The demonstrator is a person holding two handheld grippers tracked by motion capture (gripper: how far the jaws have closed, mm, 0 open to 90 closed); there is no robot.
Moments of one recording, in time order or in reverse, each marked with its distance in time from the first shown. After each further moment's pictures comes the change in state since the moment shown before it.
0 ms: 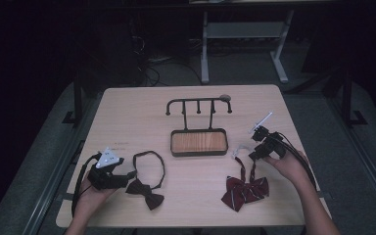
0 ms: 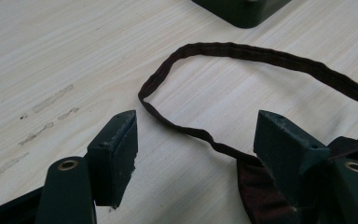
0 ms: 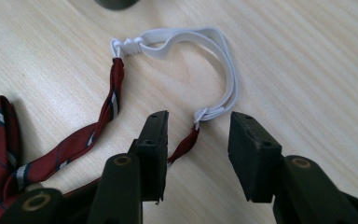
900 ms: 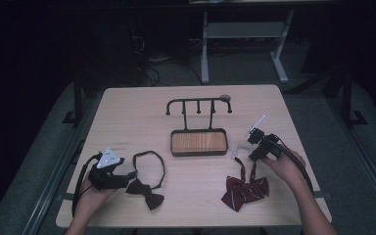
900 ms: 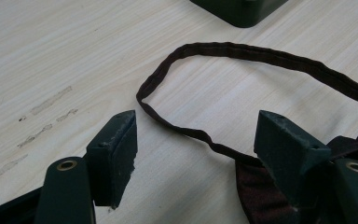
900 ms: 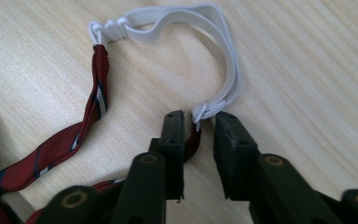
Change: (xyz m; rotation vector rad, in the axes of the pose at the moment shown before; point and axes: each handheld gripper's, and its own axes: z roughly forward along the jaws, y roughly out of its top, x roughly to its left) left arm -0.001 0.000 0.001 0.005 -0.001 0.008; right arm 0.006 0.005 0.014 0.070 -0.045 -0.015
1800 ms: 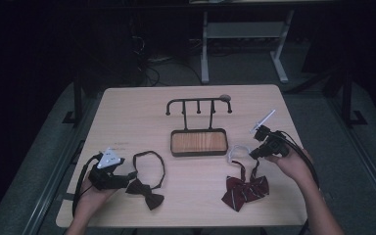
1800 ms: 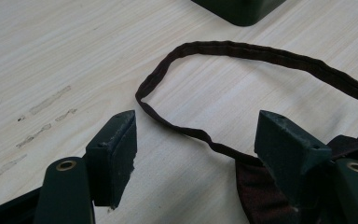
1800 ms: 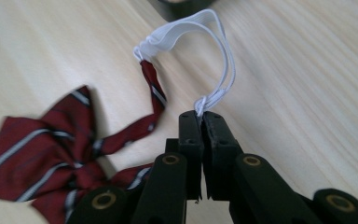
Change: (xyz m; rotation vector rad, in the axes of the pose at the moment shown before) left arm 0.000 0.000 0.000 0.004 0.003 0.007; right arm 0.002 -0.007 -0.039 -0.103 0.162 -0.052
